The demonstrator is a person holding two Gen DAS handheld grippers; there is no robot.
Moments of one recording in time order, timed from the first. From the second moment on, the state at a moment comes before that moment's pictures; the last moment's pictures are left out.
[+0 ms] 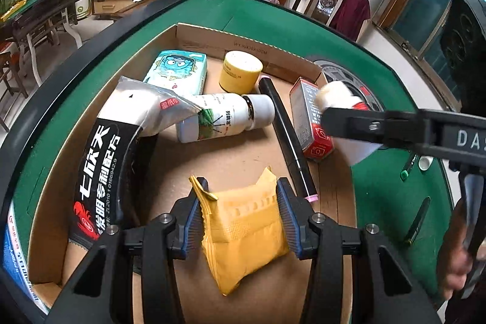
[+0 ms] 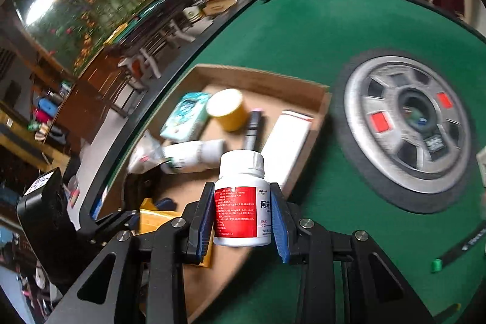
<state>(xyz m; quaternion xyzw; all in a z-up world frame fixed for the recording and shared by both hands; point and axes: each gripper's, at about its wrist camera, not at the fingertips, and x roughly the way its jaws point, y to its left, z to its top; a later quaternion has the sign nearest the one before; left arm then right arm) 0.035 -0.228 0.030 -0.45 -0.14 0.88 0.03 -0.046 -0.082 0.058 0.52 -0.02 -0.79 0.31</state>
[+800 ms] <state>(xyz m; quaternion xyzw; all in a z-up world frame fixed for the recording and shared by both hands) 0.097 -0.256 0.053 -0.39 -0.20 0.90 0.08 -0.050 -0.139 0.030 0.54 0.03 -0.79 0.30</state>
